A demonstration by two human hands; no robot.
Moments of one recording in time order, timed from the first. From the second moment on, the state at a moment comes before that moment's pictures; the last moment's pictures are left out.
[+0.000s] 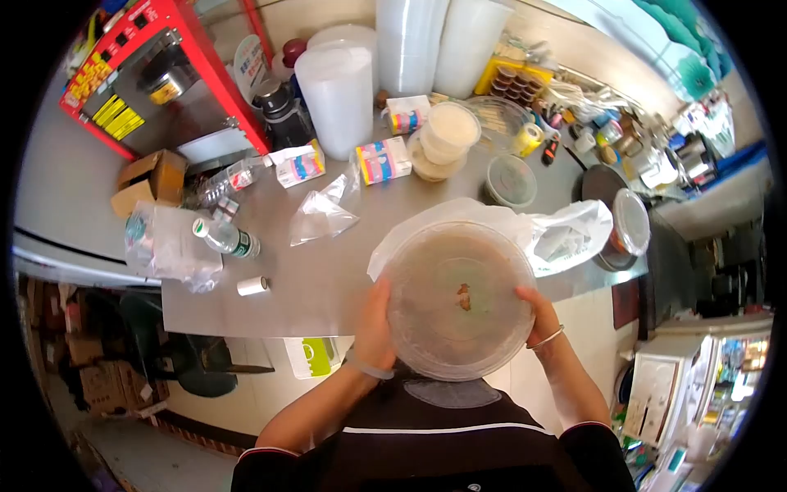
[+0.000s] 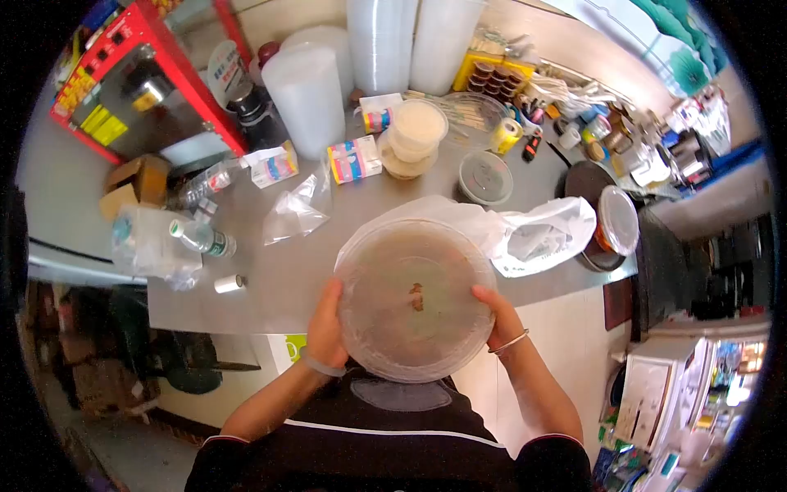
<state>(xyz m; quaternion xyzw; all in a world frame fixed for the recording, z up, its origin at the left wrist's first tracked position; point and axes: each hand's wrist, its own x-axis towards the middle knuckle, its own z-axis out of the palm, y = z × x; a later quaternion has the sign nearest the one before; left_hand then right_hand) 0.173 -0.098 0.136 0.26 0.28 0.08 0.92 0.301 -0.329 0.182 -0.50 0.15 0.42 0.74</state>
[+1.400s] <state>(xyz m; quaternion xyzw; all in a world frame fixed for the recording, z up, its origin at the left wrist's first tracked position) 0.169 -0.072 0.101 0.97 0.06 0.00 0.22 0.407 -0.255 0.009 -0.39 0.14 0.43 0.80</state>
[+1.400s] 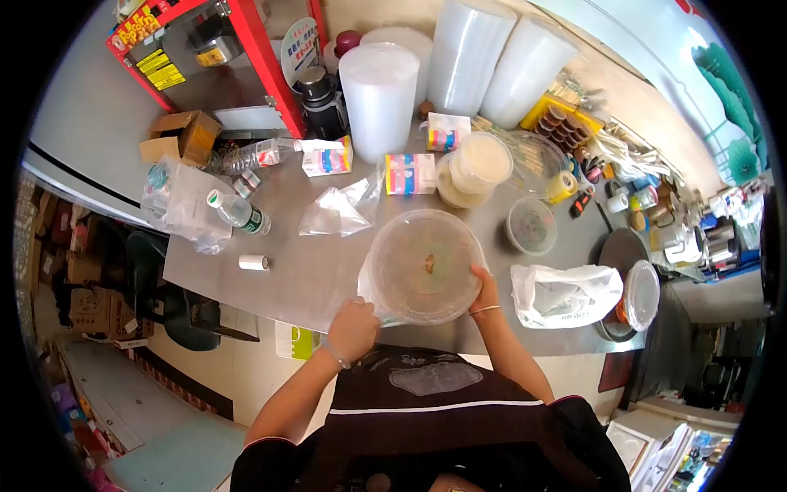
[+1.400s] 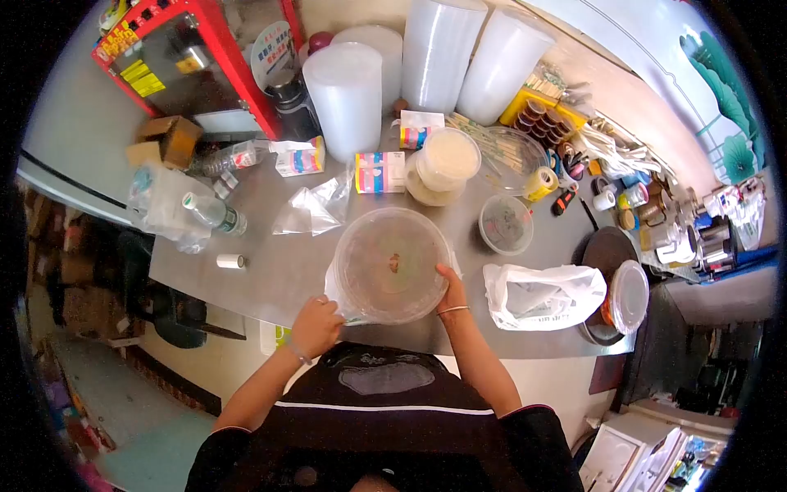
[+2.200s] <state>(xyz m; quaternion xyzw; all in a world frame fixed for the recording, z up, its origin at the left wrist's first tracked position) 0.239 -0.055 0.092 0.54 0.23 0.15 0.80 0.432 -0.291 0.026 -0.88 -0.08 -0.01 0.47</state>
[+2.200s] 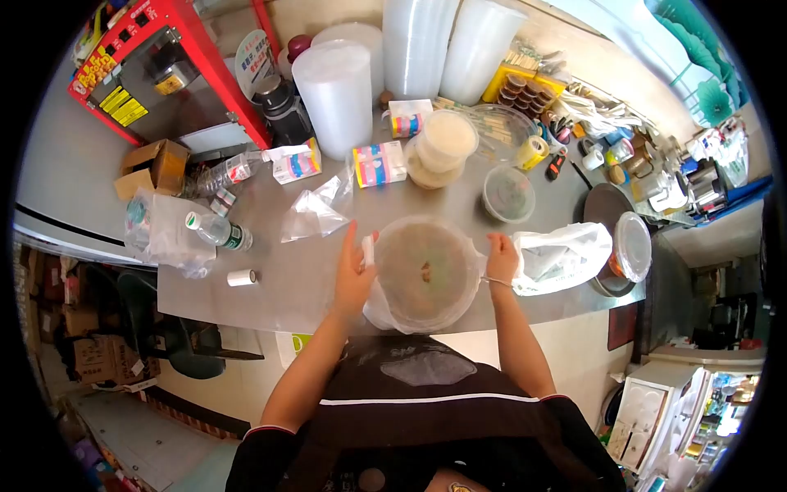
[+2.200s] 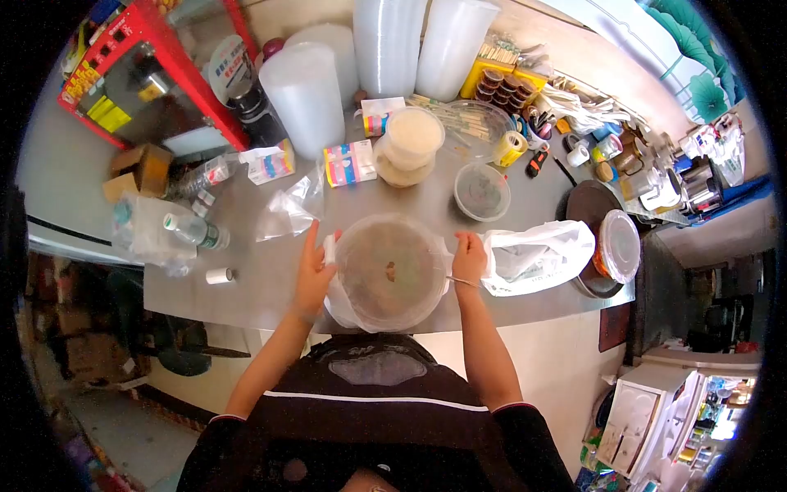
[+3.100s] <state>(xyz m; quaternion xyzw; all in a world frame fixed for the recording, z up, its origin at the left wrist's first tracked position) 0.201 -0.061 0.244 0.66 0.15 0.10 0.73 0.403 -0.317 0.253 -0.64 -0.19 0.24 0.71</state>
